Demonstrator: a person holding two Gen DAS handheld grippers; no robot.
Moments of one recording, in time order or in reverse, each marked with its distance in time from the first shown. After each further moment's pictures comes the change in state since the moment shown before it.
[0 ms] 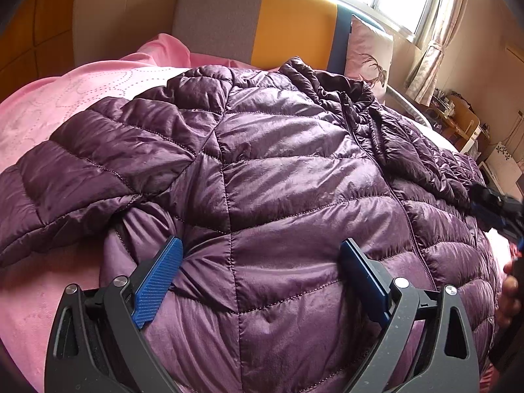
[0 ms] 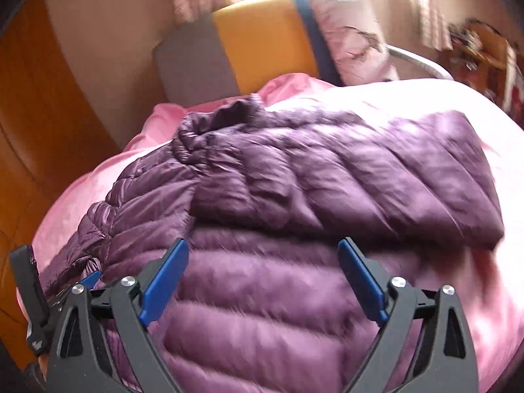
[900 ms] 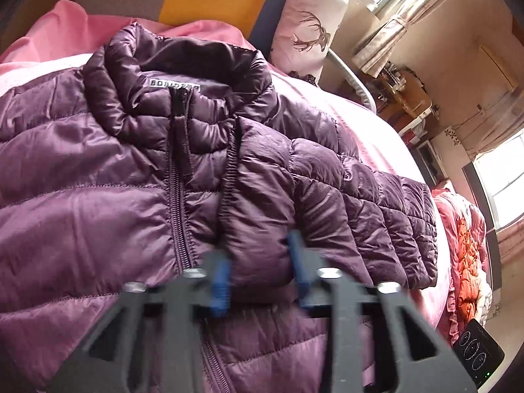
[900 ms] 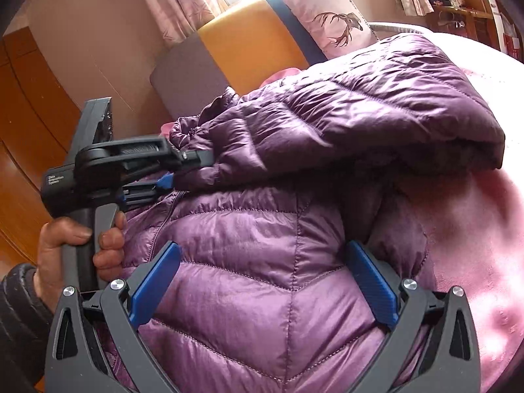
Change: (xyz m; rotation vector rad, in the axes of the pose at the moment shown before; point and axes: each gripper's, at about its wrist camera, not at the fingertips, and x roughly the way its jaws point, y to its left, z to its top) left arm 0.111 -0.134 0.102 -0.009 0.222 -0.322; right arm 0.001 -0.055 -0.040 0.131 -0.040 0.150
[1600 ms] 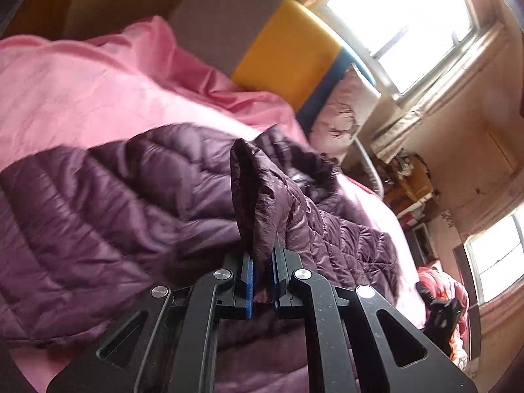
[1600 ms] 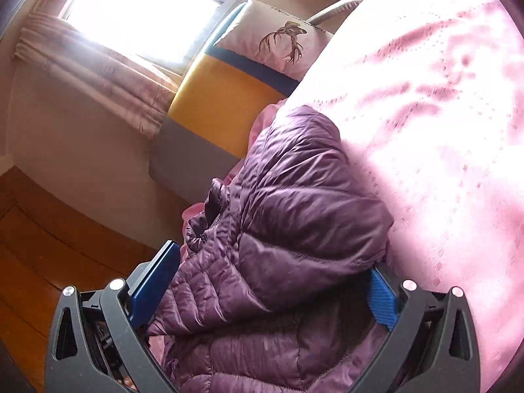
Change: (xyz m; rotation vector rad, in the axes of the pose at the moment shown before) left arm -0.142 0.125 -0.037 -0.248 -0.268 0.011; right arm -0.010 -0.061 0.048 0.475 -0.172 0.174
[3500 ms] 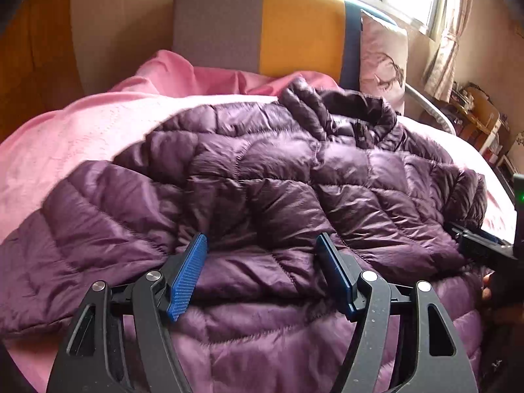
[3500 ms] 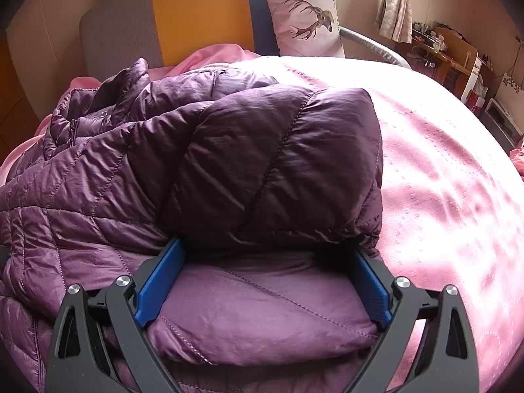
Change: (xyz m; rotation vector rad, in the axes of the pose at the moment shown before) left arm 0.034 -0.048 -0.045 0.331 -0.037 0.407; right arm 0.108 0.039 -0.011 -0.679 0.210 -0.680
